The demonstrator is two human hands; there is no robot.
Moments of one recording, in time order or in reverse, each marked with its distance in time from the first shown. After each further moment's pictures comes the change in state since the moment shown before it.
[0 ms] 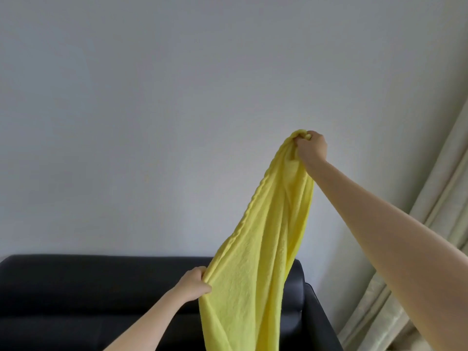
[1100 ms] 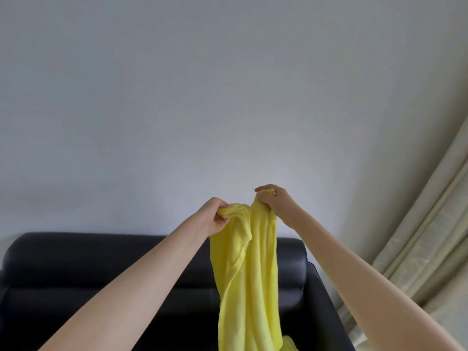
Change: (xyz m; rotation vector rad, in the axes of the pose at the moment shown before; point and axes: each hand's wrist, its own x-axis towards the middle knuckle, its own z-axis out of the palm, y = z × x) left_hand 0.004 0.123 -0.041 -1.361 0.060 -0.160; right_hand -0.121 0.105 0.046 0.176 -0.622 0.271
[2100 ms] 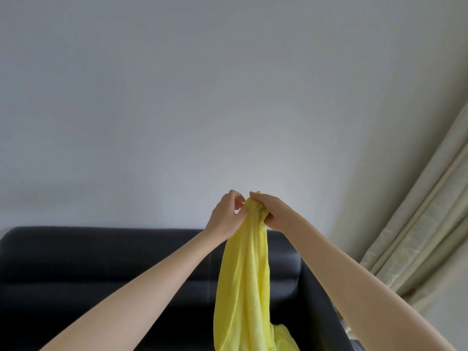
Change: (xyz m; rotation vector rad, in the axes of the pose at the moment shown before) left_hand 0.003 -0.044 0.000 1.160 -0.008 0.772; right_hand -0.002 0.024 0.018 0.444 -0.125 0.375
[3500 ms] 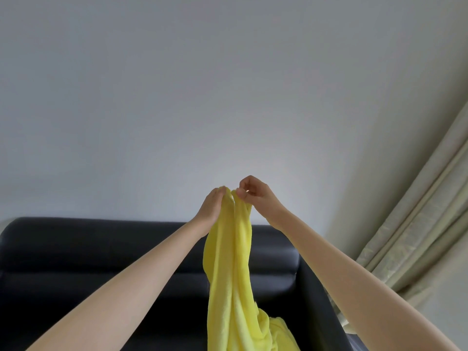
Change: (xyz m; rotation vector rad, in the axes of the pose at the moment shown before) left_hand 0.000 -0.021 -0.025 -0.463 -0.033 -0.309; right_hand -0.034 0.005 0.029 -0.478 -0.176 -0.631
